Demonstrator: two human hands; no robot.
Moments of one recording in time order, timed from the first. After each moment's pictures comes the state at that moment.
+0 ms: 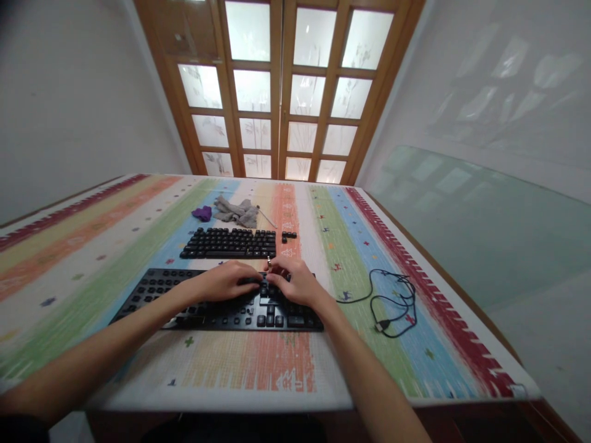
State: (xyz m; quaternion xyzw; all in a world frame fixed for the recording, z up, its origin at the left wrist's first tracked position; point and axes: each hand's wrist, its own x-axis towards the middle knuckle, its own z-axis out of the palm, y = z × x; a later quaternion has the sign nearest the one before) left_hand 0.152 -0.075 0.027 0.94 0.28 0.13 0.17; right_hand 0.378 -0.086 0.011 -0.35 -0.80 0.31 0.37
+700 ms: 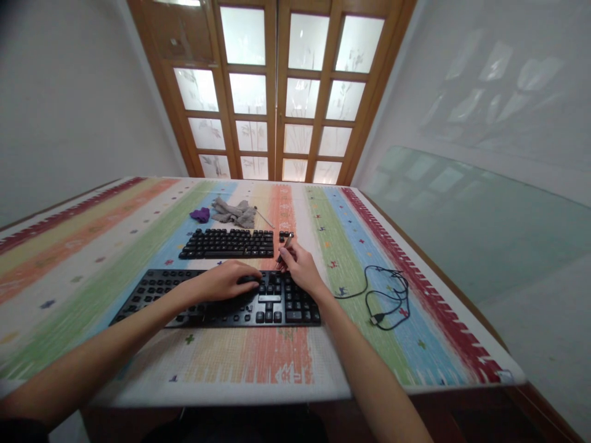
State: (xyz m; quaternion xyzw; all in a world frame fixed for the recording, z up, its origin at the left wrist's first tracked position) left_hand 0.155 -0.078 0.026 0.93 0.29 0.15 0.16; right_hand 0.380 -0.065 -0.005 -0.41 -0.65 0.41 0.49
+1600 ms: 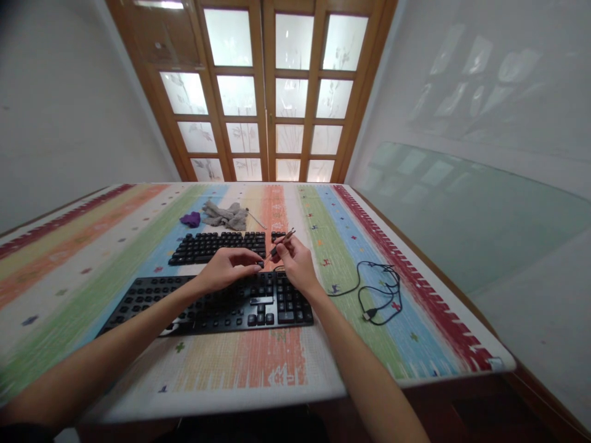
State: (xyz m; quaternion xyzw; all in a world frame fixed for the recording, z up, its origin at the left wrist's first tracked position) left_hand 0.182 -0.066 0.028 0.77 0.35 0.36 0.39; right_hand 0.384 -0.072 0.012 -0.38 -0.62 0.37 0.58
